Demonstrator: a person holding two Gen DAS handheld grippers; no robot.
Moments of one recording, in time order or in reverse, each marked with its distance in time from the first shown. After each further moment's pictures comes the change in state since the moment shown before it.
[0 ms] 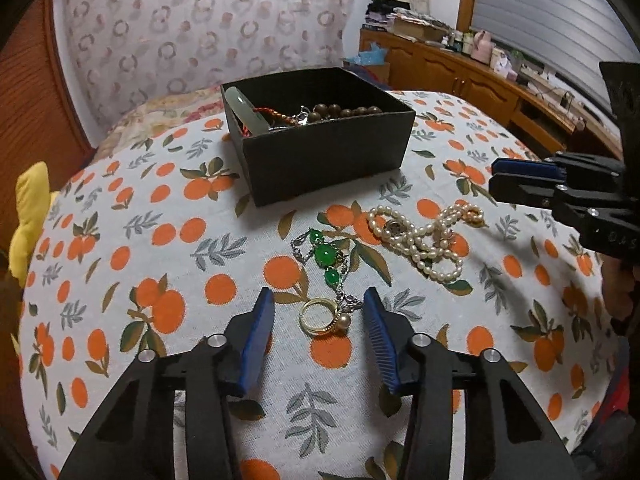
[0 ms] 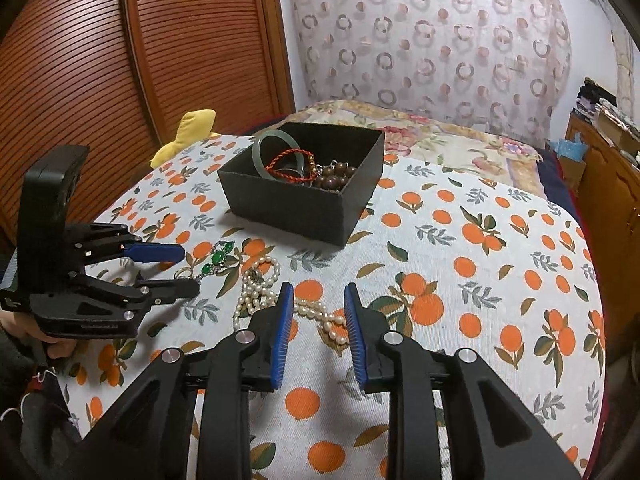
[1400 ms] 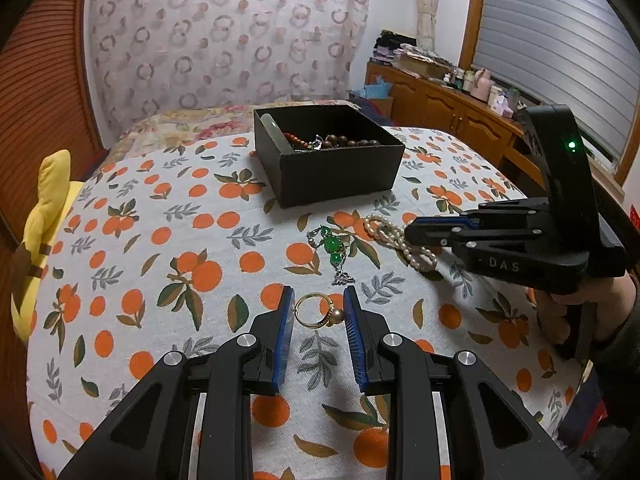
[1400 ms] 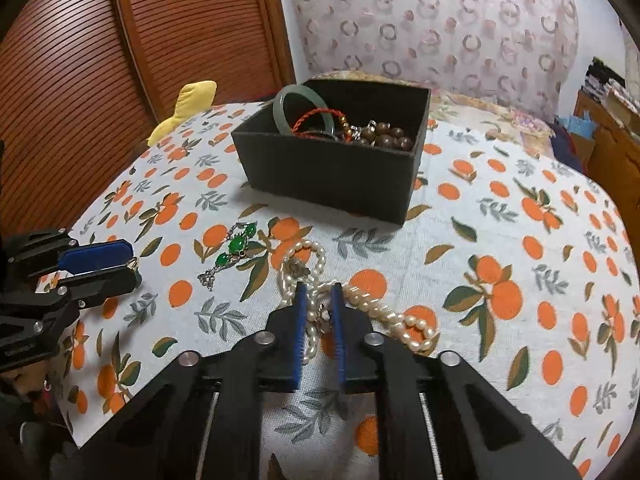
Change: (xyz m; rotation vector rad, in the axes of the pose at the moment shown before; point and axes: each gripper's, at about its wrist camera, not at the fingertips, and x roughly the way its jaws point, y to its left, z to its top) left arm -0.052 0.013 -0.027 -0.079 -0.117 -0.036; right arm 0.047 0.035 0.000 0.028 0.091 0.012
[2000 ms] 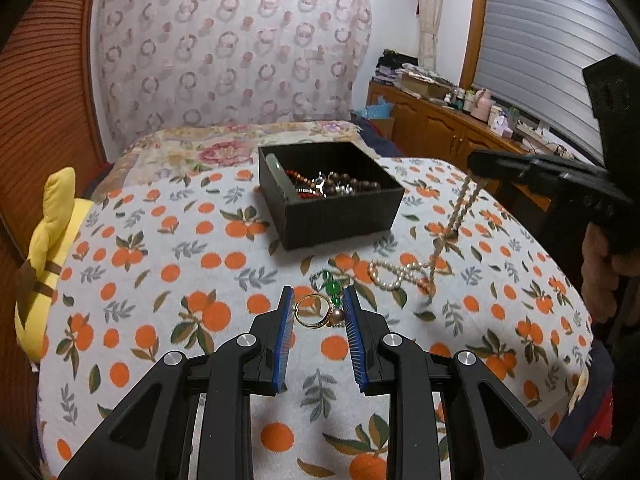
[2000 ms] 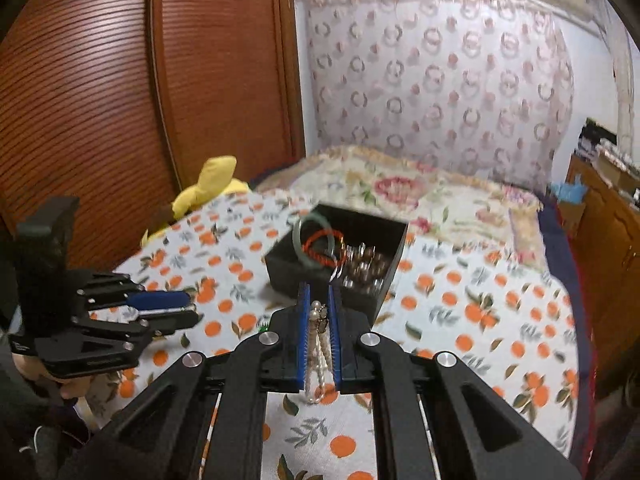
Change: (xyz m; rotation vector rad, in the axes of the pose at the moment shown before) left arm -0.013 0.003 0.026 -0.015 -0.071 -0.001; right arm -0.103 0.007 0.044 -0.089 -0.246 -0.011
